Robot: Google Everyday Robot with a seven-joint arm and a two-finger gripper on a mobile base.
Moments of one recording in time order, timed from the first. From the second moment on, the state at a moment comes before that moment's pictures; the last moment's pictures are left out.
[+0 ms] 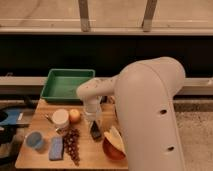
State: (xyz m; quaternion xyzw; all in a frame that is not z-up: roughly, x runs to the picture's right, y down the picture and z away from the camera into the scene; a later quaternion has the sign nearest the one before) arm -0.043 0.212 0.805 -0.38 0.25 0.49 0.74
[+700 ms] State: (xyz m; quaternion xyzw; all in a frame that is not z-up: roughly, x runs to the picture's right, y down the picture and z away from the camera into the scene) arm -0.029 0.164 0.848 -0.37 0.26 0.50 0.74
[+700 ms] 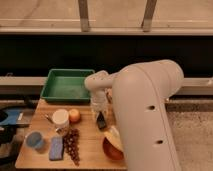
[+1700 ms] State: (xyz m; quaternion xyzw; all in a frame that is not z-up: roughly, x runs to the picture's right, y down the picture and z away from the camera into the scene) arm -0.046 0.213 0.784 -0.36 0.24 0.50 0.75
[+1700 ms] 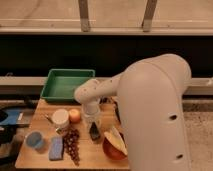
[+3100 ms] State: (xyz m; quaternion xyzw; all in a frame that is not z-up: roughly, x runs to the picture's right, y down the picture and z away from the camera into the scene) arm -0.047 0.159 0.845 -0.39 0.20 0.50 0.75
